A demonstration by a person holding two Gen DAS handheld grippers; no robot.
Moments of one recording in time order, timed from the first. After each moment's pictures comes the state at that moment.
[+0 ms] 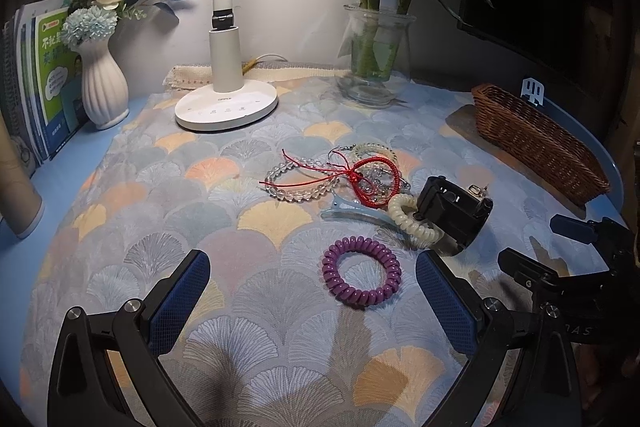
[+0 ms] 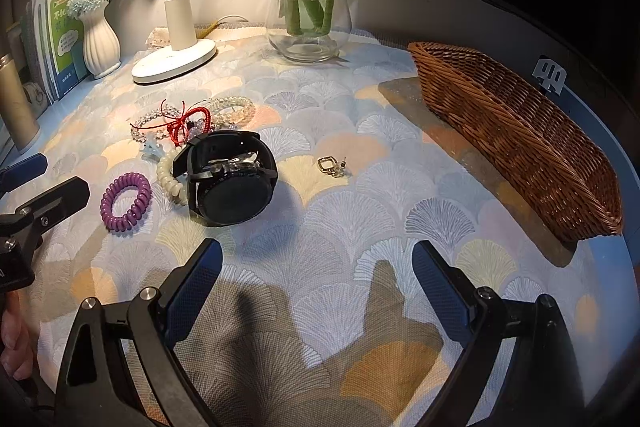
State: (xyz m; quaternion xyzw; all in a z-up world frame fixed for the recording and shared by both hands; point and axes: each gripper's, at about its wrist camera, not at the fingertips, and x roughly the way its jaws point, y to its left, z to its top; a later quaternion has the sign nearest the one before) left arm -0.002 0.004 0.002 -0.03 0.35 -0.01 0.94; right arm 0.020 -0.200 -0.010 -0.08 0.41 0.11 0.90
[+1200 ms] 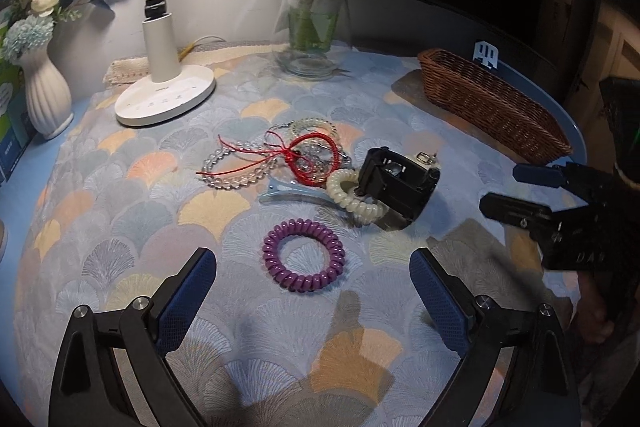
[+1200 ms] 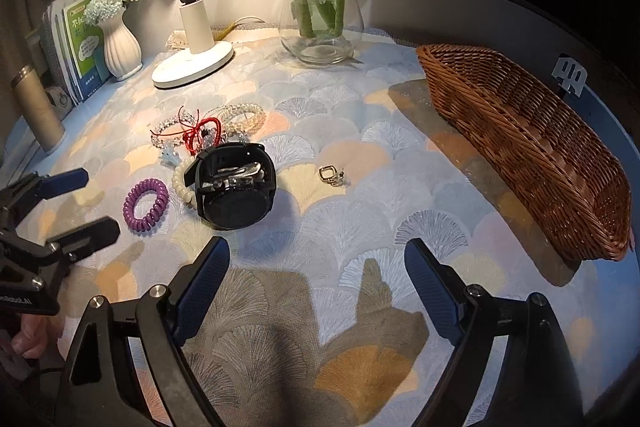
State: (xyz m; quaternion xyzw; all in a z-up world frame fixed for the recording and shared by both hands) left arm 0.009 -0.020 0.004 0.00 0.40 -0.11 0.91; right arm 0.036 -0.232 0.014 -0.04 0.44 0.17 0.88
